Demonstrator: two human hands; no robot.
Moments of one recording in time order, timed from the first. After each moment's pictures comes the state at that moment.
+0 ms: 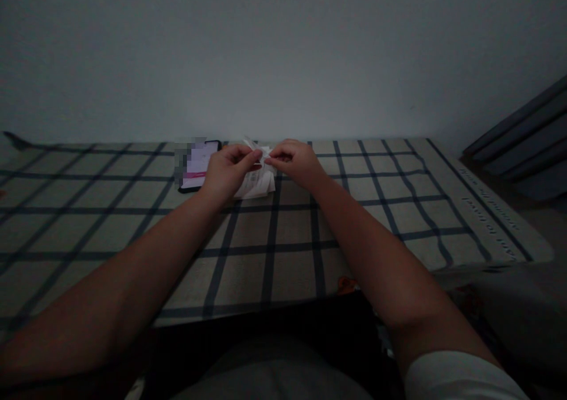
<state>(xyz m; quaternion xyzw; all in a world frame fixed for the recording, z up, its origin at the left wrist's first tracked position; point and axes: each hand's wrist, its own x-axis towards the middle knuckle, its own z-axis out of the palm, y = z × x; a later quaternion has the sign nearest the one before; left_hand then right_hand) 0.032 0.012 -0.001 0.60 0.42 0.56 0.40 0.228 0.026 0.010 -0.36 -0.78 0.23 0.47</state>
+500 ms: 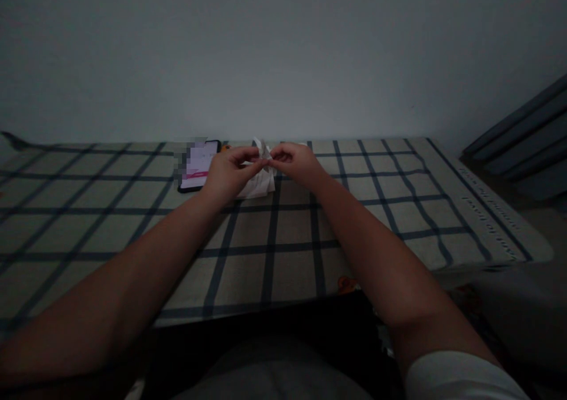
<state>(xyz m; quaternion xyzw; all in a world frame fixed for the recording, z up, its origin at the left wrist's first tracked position) 0.028 0.005 0.003 0.68 0.43 0.50 0.31 0.225 0.030 0.004 -0.36 -0.73 0.36 0.46</state>
